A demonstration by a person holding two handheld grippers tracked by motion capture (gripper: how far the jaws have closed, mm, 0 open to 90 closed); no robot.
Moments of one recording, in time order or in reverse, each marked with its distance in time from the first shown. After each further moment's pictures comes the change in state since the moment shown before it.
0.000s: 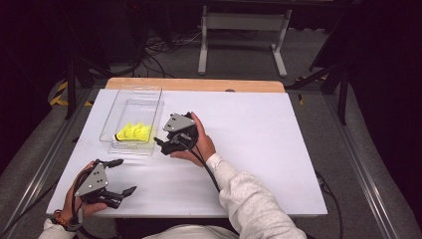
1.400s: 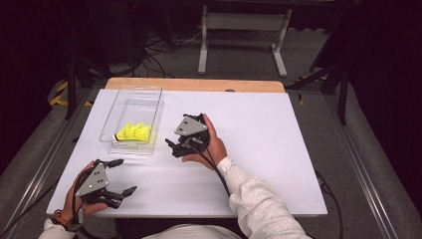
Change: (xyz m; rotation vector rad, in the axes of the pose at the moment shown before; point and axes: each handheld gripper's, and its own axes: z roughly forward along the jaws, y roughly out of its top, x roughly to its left) left arm 0.000 0.000 0.001 0.001 0.003 0.003; right arm -0.007 -0.016 -0.027 0.004 -0.076 -0.033
